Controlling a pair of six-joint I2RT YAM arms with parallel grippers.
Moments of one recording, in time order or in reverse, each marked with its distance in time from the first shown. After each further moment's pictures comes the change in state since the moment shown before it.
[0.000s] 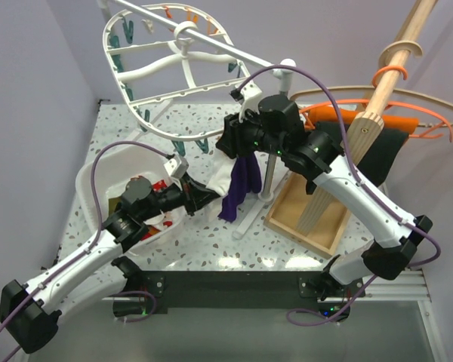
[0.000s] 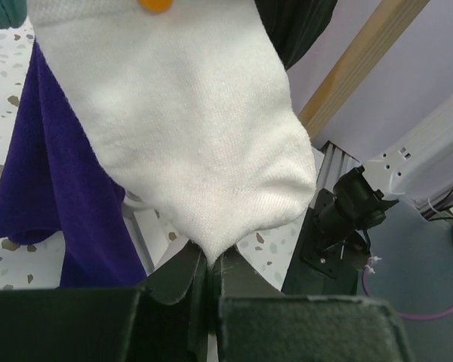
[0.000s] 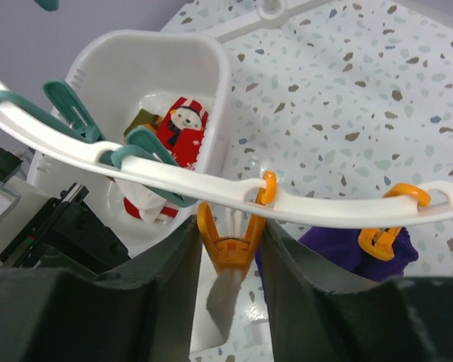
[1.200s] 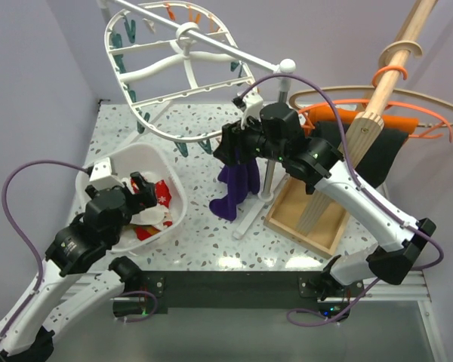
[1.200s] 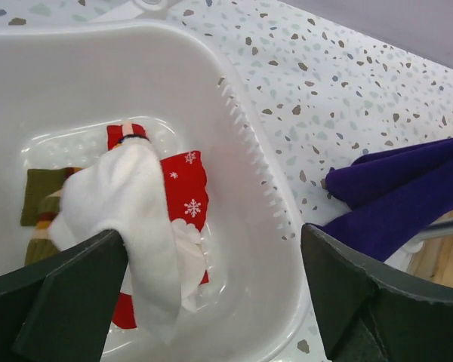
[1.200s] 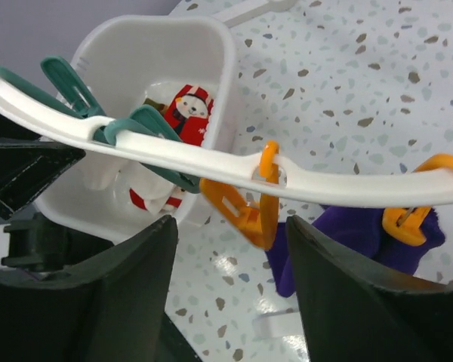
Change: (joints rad) left arm -0.001 -0.274 0.323 -1.051 -1.077 -0.193; right arm 0.000 -0.042 -0.111 0.087 -0.029 0.035
